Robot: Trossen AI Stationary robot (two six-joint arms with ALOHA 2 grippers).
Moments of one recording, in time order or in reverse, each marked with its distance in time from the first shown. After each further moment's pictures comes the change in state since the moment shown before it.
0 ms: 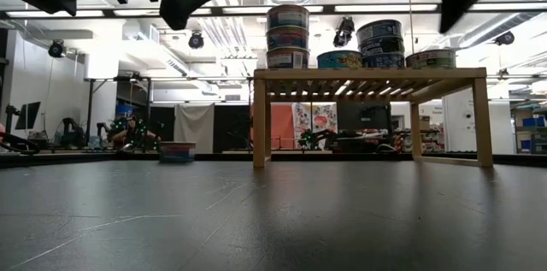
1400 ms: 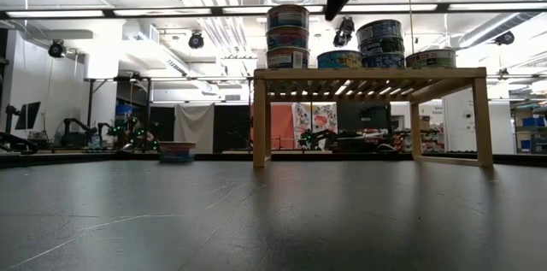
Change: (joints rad) left arm 0.097 -0.127 0.277 -0.640 -0.007 0.332; right arm -0.142 0.616 0.697 0.147 -0.464 -0.749
